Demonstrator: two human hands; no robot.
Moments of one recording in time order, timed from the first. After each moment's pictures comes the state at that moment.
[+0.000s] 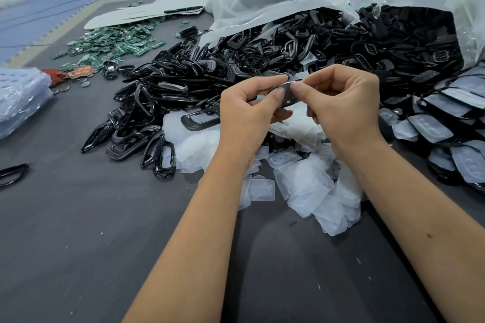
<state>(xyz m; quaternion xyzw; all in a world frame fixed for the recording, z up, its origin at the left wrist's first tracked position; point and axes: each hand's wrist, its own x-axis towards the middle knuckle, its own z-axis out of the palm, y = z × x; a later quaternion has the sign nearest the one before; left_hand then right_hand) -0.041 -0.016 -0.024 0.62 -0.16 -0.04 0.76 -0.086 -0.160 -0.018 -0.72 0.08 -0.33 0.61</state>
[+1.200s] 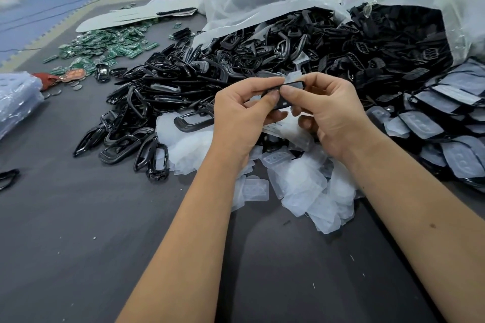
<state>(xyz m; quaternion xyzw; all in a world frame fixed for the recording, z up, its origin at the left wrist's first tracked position) -0.044 -0.016 -0.023 0.61 -0.20 -0.07 0.76 -0.089 -0.163 -0.016 -0.64 0.10 -0.15 0.75</state>
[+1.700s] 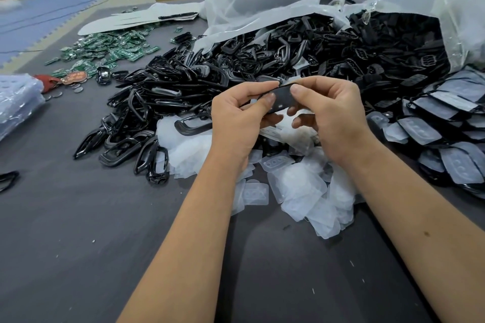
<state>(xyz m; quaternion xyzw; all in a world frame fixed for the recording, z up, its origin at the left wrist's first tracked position) -0.043 -0.016 -0.023 0.61 -0.16 -0.04 0.77 -0.089 -0.164 -0.017 -0.66 0.07 -0.22 0.72</state>
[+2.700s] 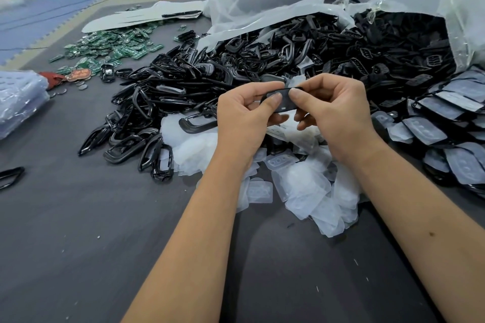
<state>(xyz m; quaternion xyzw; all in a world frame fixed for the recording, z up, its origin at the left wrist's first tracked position) -0.041 -0.016 -0.026 0.63 -0.18 -0.03 0.75 -0.090 -0.162 -0.018 -0.70 0.06 -0.24 0.67</state>
